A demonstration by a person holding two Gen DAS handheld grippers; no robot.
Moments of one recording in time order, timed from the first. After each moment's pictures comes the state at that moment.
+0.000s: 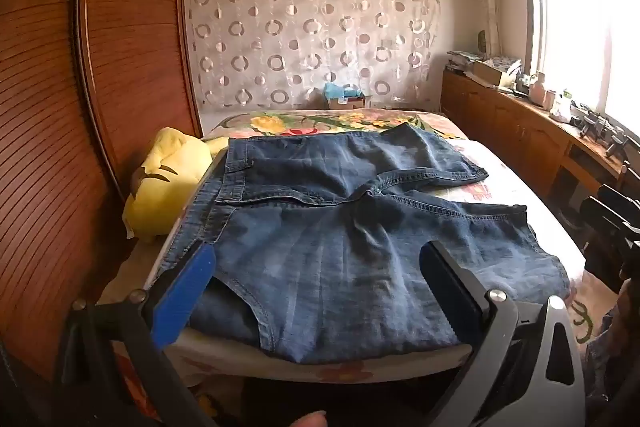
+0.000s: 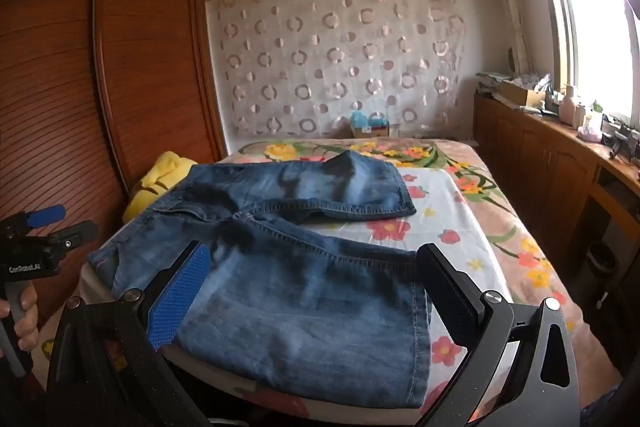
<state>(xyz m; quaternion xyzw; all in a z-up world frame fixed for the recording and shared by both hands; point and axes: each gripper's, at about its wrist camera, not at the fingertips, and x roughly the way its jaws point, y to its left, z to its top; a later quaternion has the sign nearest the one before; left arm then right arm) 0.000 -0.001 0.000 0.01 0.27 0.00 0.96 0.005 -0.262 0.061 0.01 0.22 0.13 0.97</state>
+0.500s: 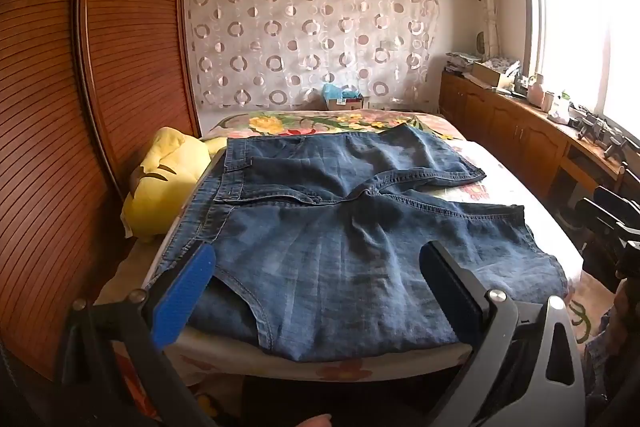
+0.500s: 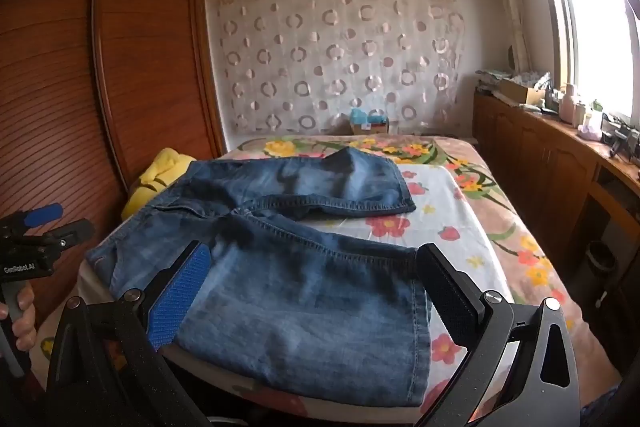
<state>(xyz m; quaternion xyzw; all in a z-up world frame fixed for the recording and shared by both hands) -0.001 -0.001 0.000 0.00 0.27 0.00 0.96 0.005 -0.262 0.060 0.01 0.23 0.13 0.96</state>
